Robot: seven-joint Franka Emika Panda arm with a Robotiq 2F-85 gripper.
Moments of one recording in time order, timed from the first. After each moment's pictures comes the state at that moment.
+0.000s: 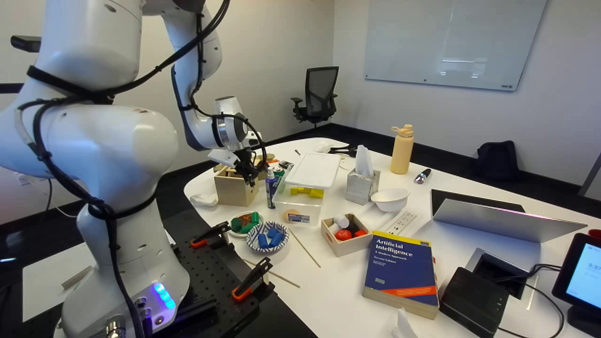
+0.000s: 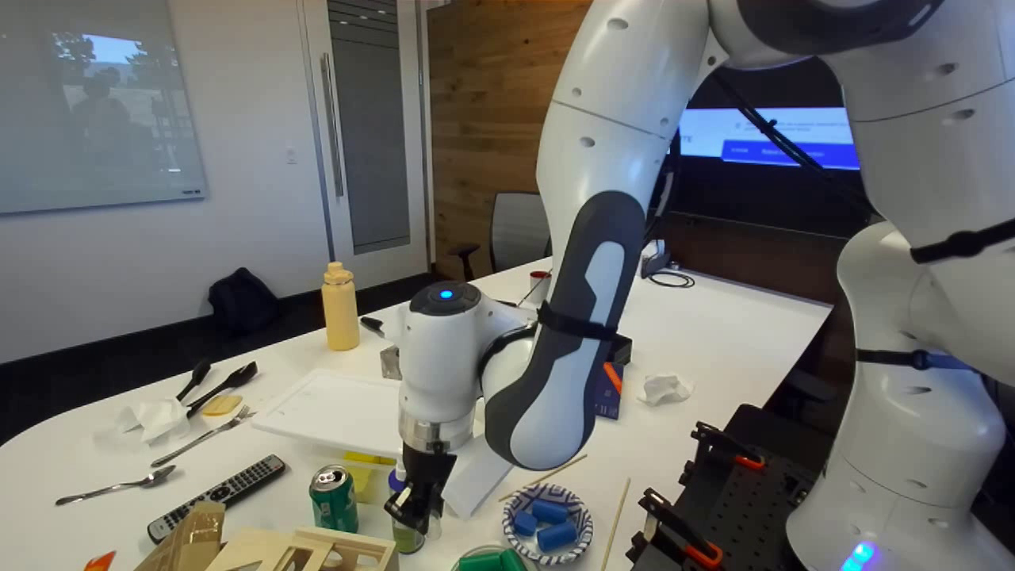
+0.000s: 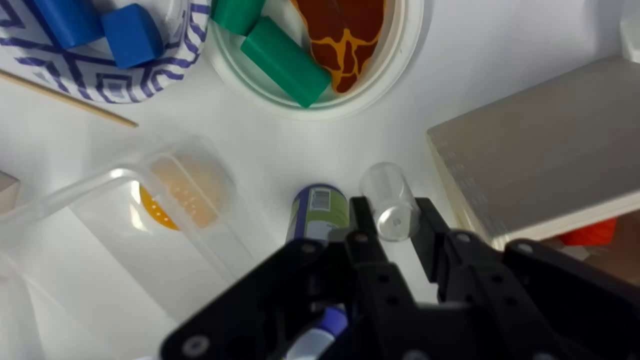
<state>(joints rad) 0.69 0.52 -0.11 -2.36 -0.31 3.00 0.74</state>
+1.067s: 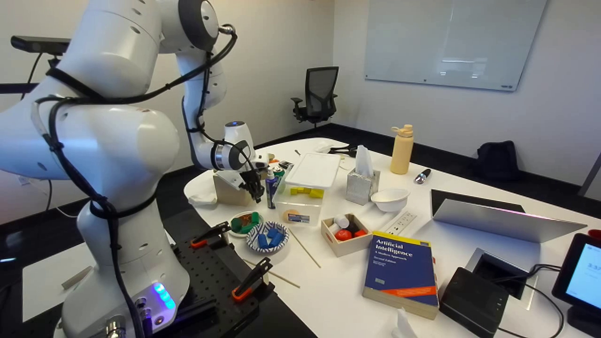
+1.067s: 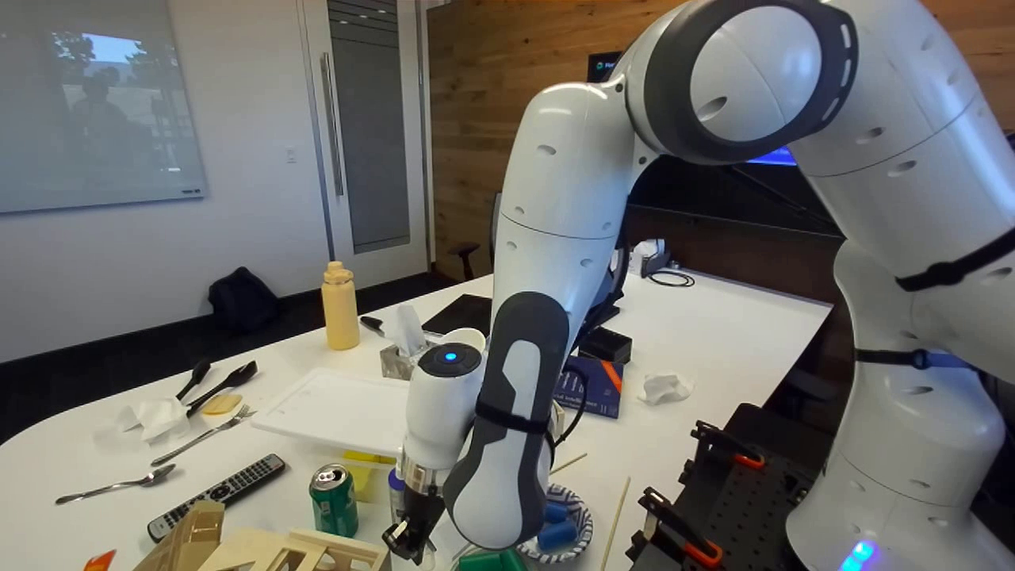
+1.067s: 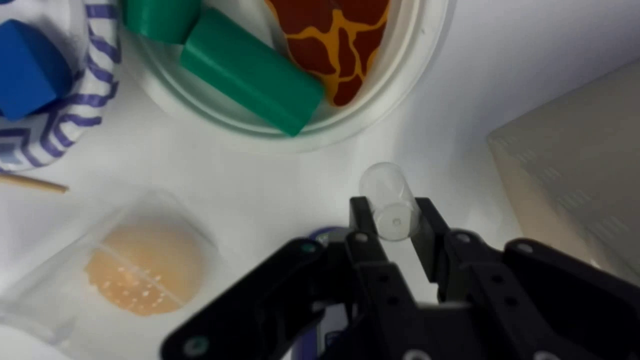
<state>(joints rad) 0.73 0.78 -0.12 -2.24 0.14 3.18 0.49</state>
